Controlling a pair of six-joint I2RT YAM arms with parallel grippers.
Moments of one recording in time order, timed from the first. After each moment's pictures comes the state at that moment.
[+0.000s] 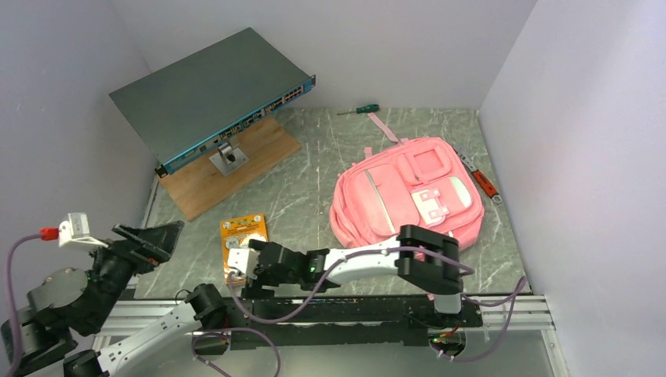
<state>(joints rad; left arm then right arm) -0.91 0.21 1.23 -1.21 -0.71 -0.87 1.40 1.86 1.13 0.17 0.07 -0.18</state>
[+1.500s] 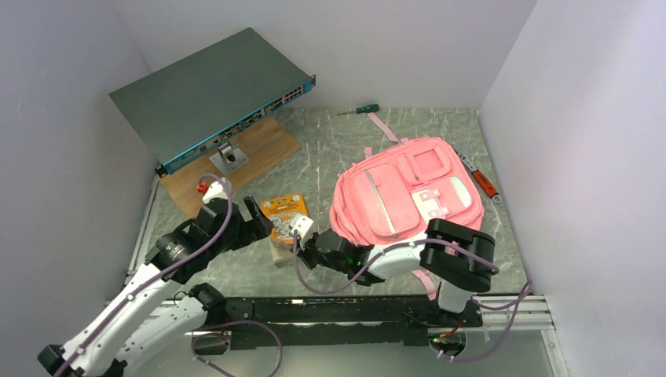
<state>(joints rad) -0.70 0.67 0.81 -0.89 -0.29 -0.87 1.23 1.72 0.67 0.67 0.14 0.08</state>
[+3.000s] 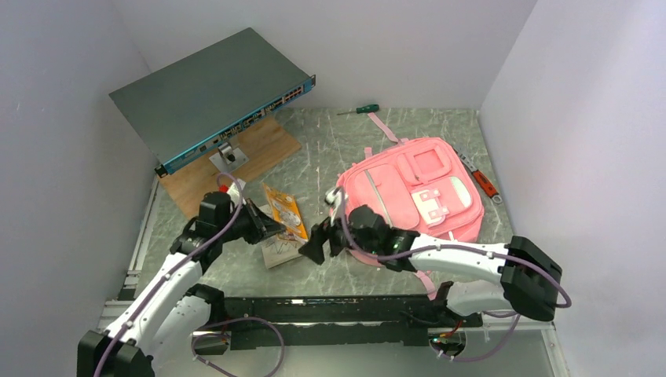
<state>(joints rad) -0.30 0.80 0.46 -0.27 0.48 -0.98 1.12 1.26 0.64 0.26 -0.08 0.42</state>
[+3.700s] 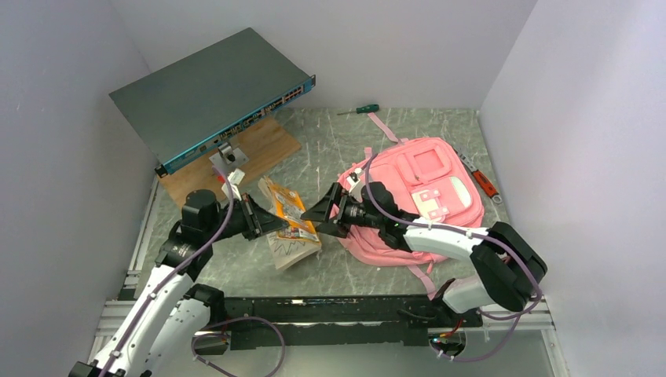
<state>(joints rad) -0.30 0.64 0.55 -0.29 0.68 -0.89 0.79 1.40 0.63 0.42 -0.40 1.23</state>
